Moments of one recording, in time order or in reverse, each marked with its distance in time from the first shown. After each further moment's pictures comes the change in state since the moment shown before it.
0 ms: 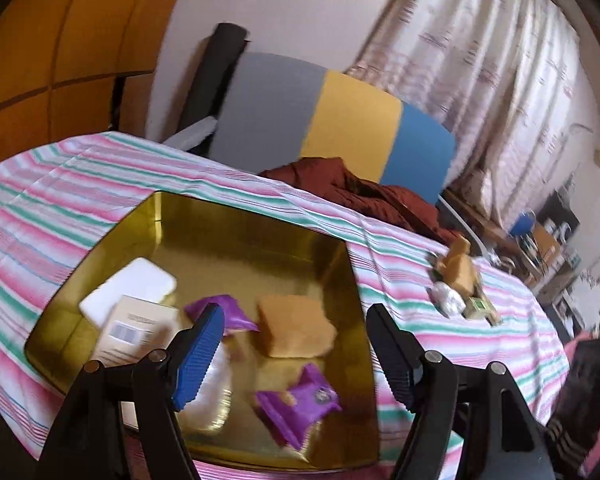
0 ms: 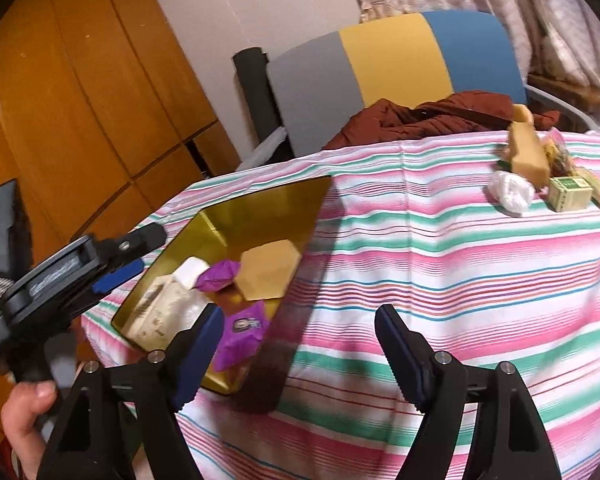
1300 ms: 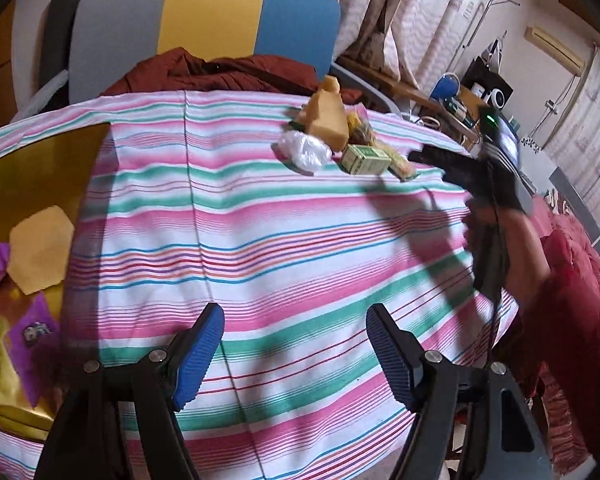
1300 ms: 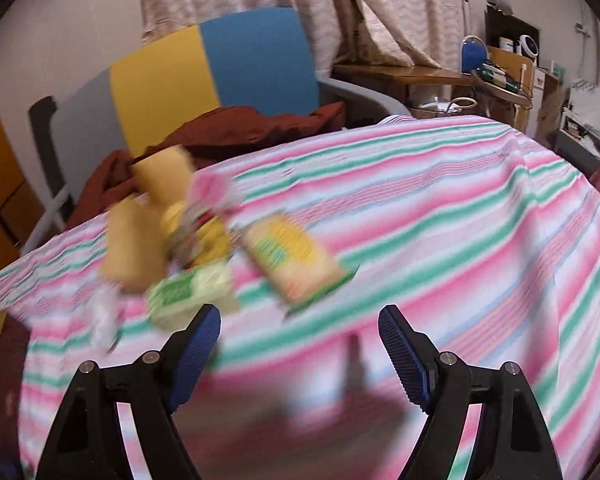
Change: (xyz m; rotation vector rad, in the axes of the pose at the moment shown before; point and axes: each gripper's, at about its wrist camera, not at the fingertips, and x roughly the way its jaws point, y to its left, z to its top) left arm 0.074 -0.169 -0.075 0.287 0.390 -0.228; right arm -0.024 -0.325 0.116 0.194 -0.013 -0.585
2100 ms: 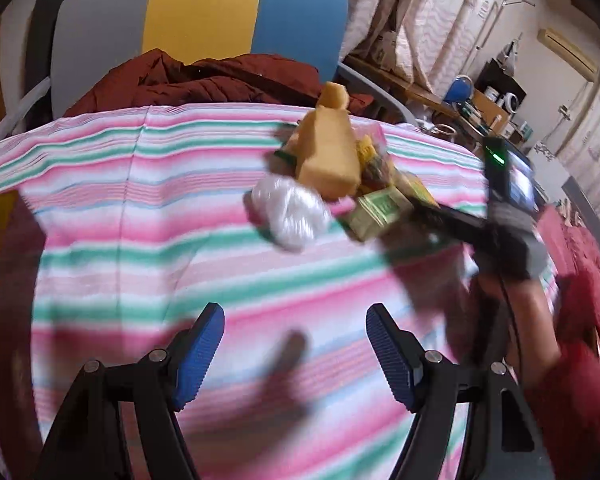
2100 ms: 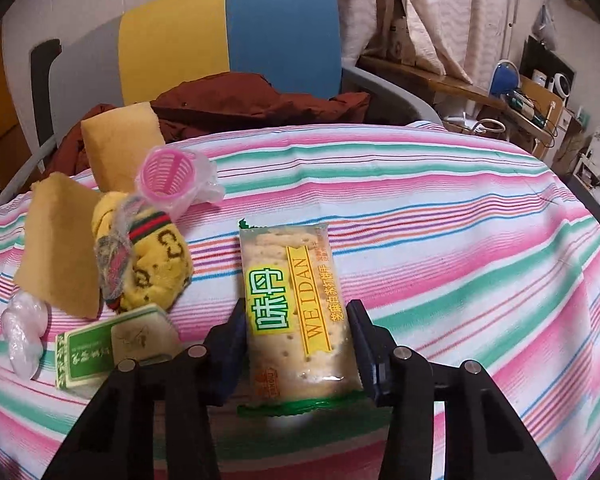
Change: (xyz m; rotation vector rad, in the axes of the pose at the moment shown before) left arm 0.093 -0.023 0.093 -0.026 0.000 0.033; right arm 0.056 0.019 0.009 -0.151 0.039 -0.037
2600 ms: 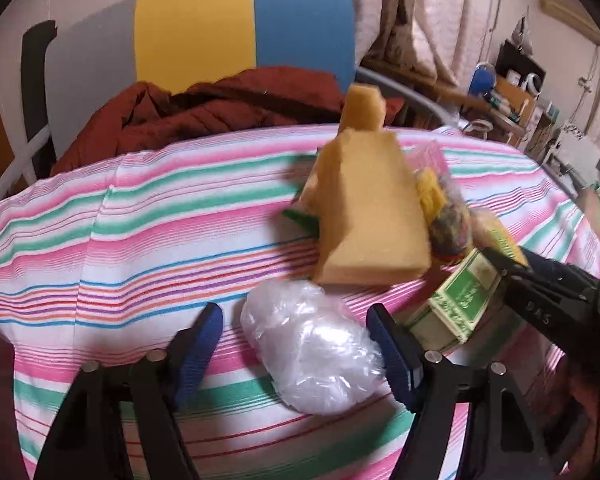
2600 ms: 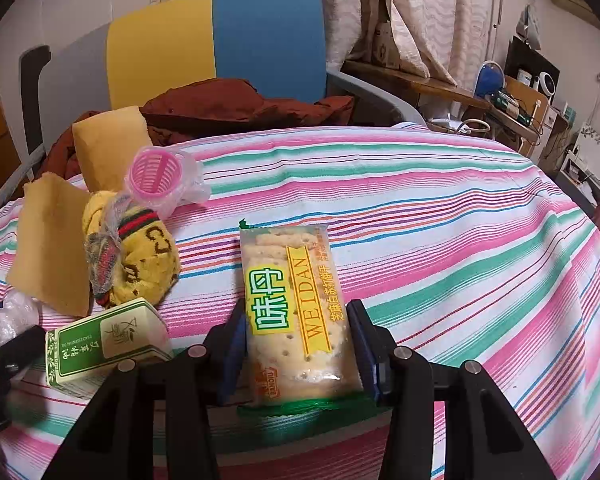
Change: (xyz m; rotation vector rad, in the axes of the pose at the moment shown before) left arm 0.079 -0.011 0.051 0.109 -0.076 0.140; right arm 0.005 -0.004 -0.001 0.019 -0.019 -0.040
